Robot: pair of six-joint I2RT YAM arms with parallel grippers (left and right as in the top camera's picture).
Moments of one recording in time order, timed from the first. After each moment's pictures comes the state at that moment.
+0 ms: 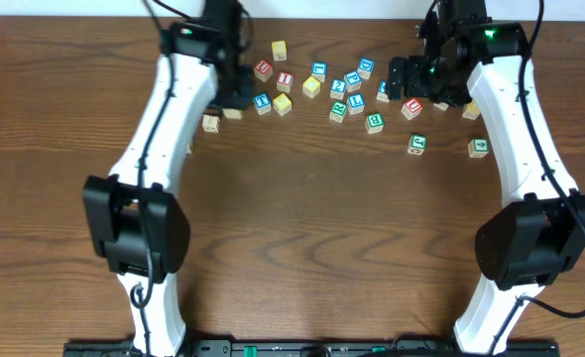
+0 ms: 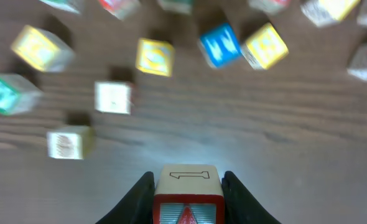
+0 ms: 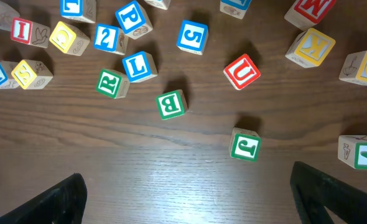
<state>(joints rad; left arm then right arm) -0.26 2.07 1.98 -1.19 -0.03 -0.23 0.12 2.00 1.97 -1.17 -0.11 0.18</state>
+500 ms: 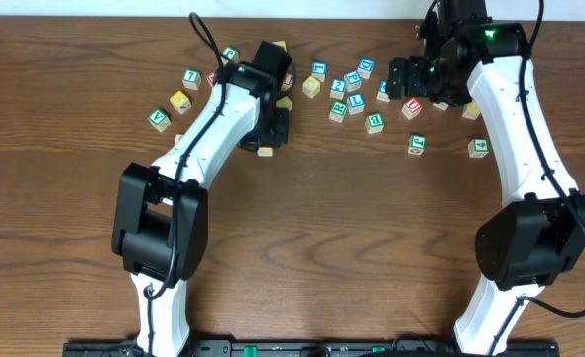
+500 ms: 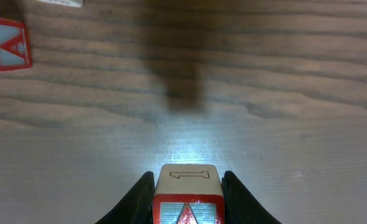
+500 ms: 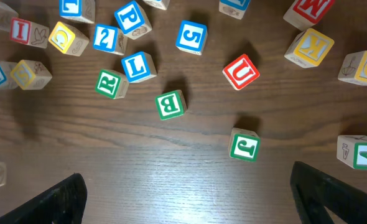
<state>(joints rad) -0.38 2.08 1.70 -1.01 -0.01 -0.34 0.12 2.00 1.97 -1.17 -0.11 0.18</state>
